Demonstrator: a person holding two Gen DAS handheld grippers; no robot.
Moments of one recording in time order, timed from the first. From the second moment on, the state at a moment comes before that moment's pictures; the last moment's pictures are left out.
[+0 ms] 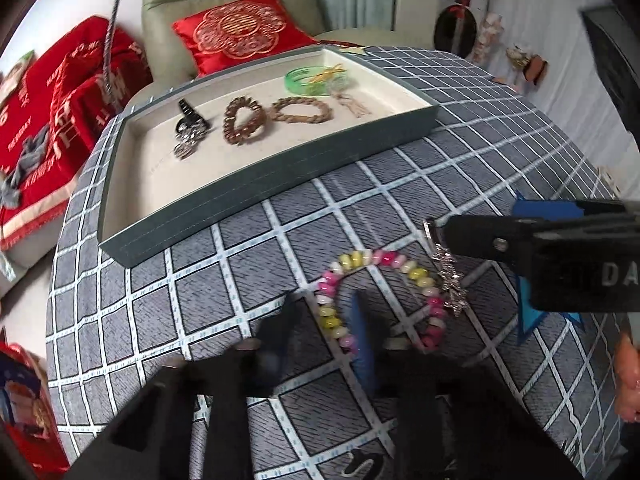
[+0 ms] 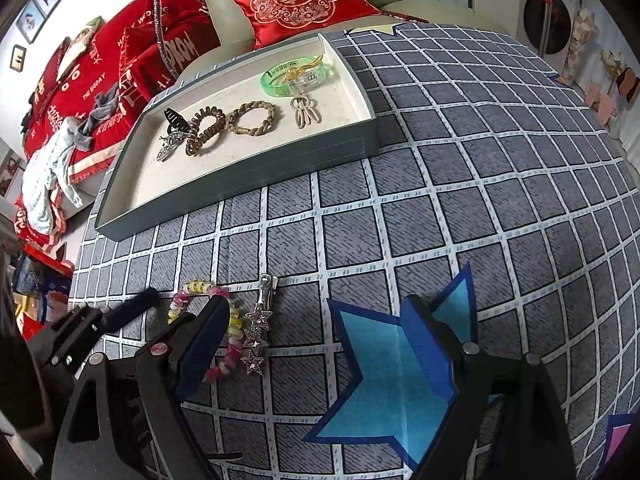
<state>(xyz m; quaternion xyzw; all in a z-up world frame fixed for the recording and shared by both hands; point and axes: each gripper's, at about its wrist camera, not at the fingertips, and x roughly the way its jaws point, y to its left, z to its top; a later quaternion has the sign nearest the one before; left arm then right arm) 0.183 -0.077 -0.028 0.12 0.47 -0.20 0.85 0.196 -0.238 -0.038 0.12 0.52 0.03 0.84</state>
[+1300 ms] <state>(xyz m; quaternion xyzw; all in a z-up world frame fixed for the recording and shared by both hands) 0.174 -0.021 -0.029 0.04 0.48 -0.16 0.86 0.172 -0.195 -0.032 0.02 0.51 0.06 0.86</state>
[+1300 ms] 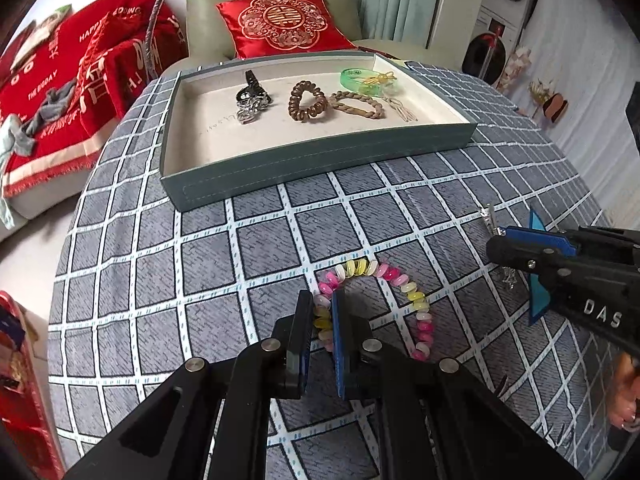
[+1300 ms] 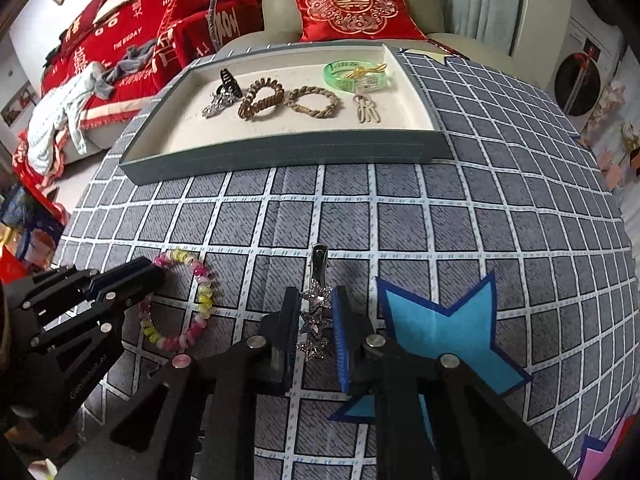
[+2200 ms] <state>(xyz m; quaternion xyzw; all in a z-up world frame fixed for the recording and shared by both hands) 0.177 -0.010 0.008 0.01 0.45 -0.18 0.87 0.167 -0.219 -0.008 0.08 0.48 0.08 0.87</state>
